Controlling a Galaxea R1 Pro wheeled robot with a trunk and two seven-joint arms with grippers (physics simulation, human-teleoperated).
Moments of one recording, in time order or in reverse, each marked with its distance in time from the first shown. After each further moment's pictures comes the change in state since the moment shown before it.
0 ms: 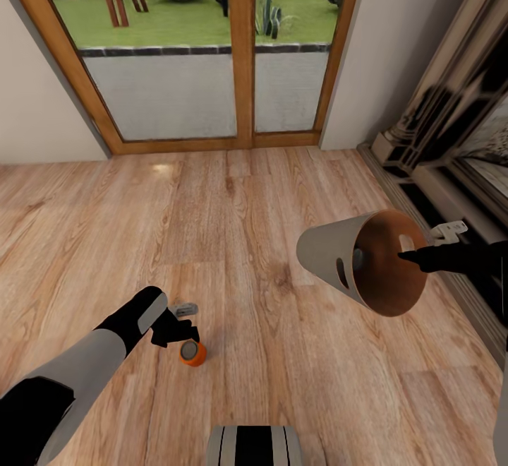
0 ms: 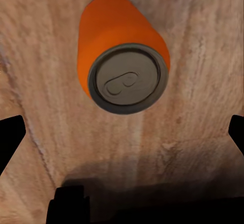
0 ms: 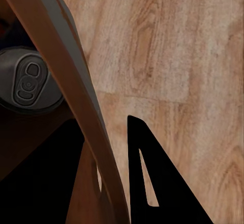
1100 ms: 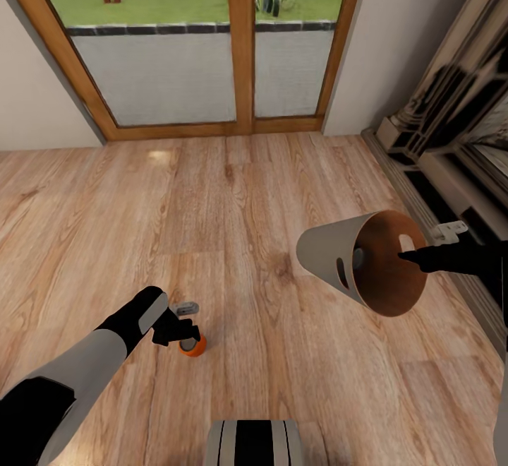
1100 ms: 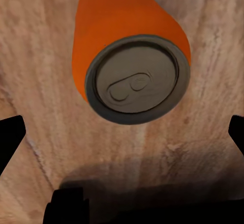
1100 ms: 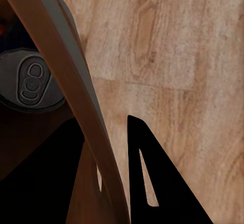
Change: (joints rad) left arm 0.001 -0.003 0.000 -0.002 -0.003 -0.019 0.001; right arm 0.000 -0.001 0.000 0.000 0.000 -0.001 0.001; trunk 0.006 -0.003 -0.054
